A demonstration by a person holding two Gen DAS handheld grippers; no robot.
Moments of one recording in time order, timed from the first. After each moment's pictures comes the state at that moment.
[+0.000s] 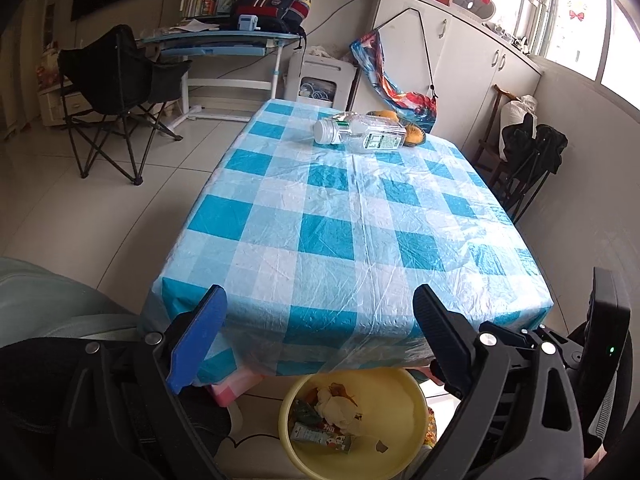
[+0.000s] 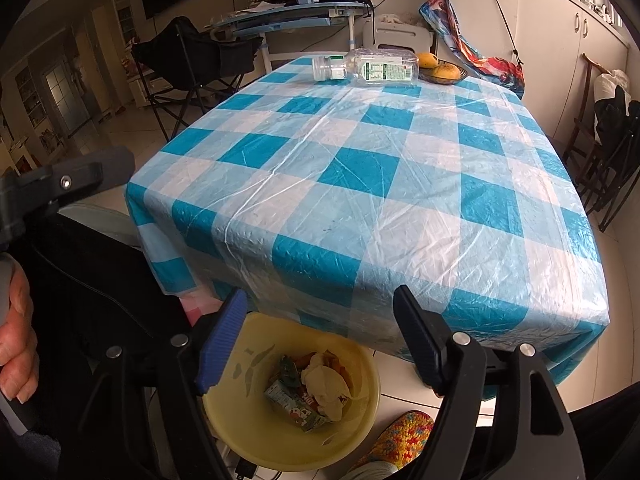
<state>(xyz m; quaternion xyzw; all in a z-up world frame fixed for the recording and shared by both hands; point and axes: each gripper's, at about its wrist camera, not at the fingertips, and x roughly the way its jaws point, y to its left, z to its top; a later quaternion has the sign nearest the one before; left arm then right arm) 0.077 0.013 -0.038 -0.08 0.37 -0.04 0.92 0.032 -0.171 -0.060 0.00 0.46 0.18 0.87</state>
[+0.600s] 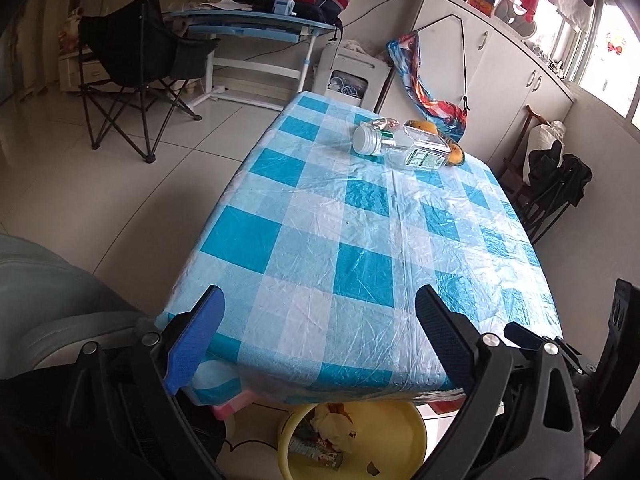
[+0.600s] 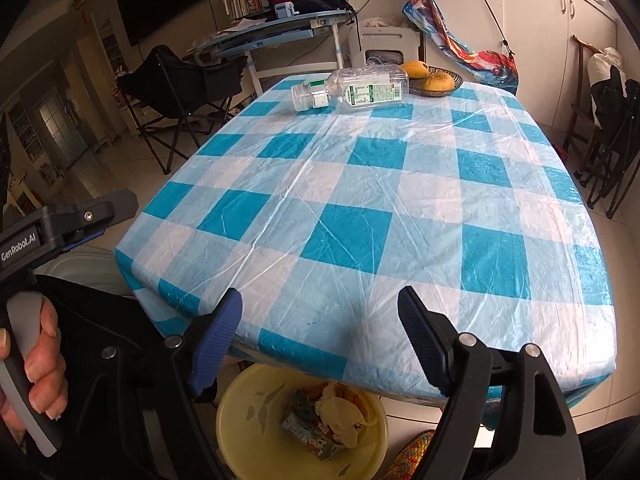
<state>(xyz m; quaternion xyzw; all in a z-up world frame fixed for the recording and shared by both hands) 0.131 0.040 -0.052 -0.13 0.39 -0.01 0.91 0.099 -0.182 -0.047 0.08 0.46 0.16 0.87</state>
